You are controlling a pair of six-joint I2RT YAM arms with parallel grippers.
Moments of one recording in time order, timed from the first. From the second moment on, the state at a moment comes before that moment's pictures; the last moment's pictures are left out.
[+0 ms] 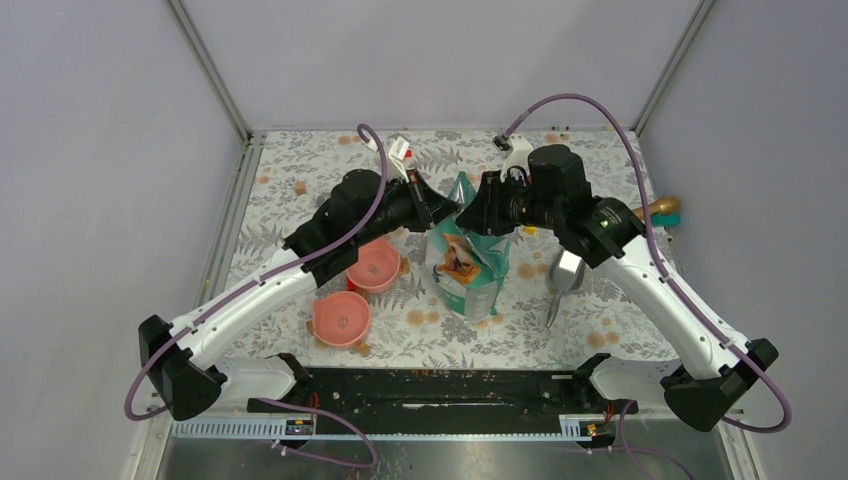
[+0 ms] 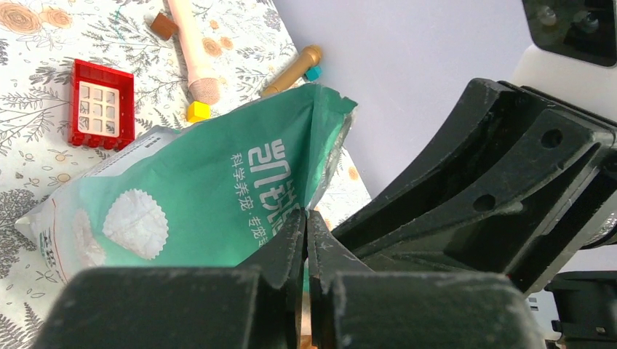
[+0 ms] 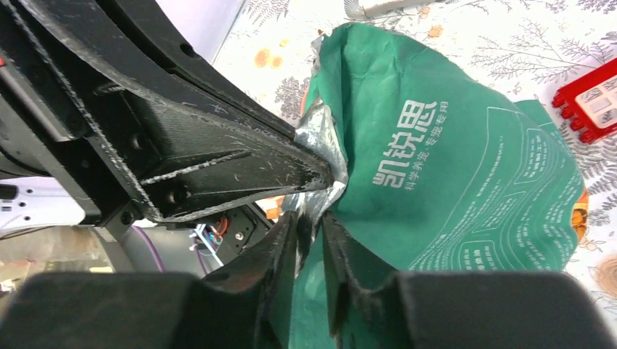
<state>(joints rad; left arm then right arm) -0.80 1.23 1.19 -0.15 0.11 -0.78 0.65 1.23 1.41 -0.68 -0.30 0.46</state>
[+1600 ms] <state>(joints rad) -0.77 1.45 1.55 -0.34 0.17 -0.66 0.66 1.13 1.38 -0.66 0.02 0.30</state>
